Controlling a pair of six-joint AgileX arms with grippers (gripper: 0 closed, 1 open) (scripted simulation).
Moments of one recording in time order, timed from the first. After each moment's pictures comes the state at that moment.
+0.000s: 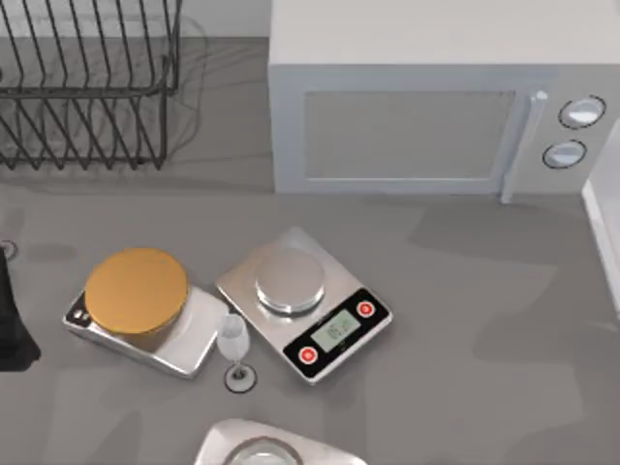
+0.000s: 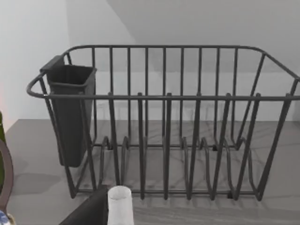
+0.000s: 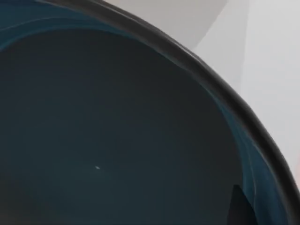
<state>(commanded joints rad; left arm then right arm) 0.00 0.00 0.00 0.00 0.00 0.00 -0.53 1.49 0.60 0.91 -0.50 0.02</state>
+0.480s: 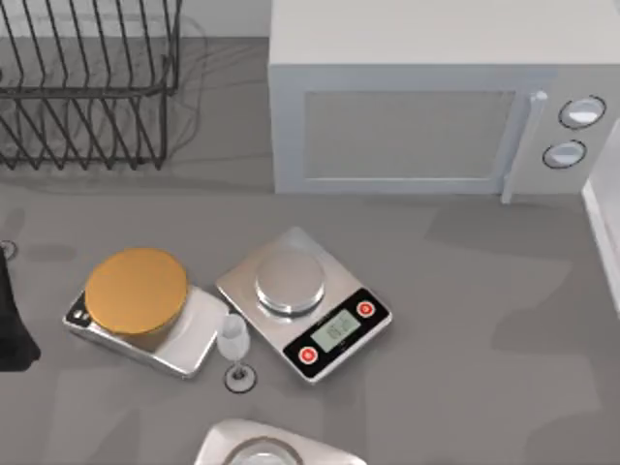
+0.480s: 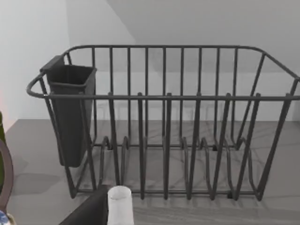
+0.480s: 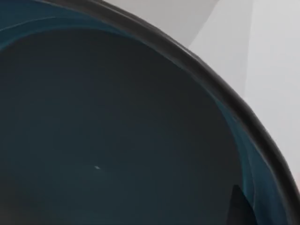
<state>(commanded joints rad) 0.00 0.00 0.00 0.00 0.00 0.00 -0.52 1.56 0.58 0.96 -0.51 0.03</state>
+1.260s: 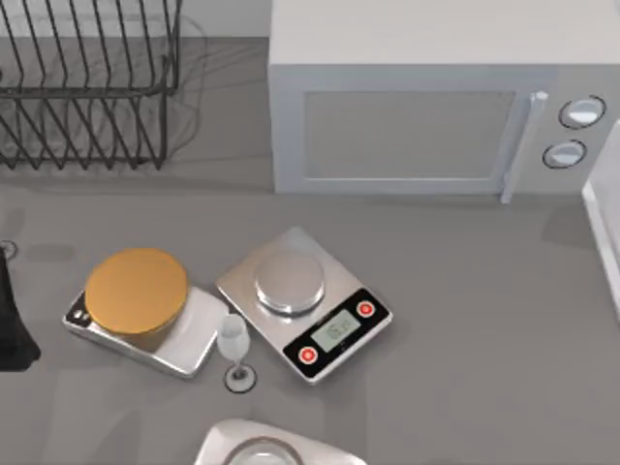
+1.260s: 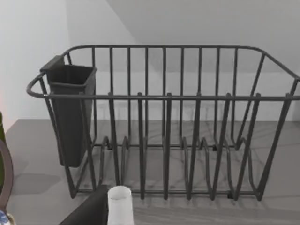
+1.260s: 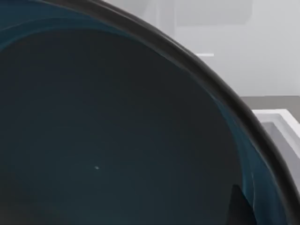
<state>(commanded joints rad) 0.00 0.00 0.00 0.00 0.00 0.00 -0.53 2.15 0.49 1.64 -0.50 0.03</state>
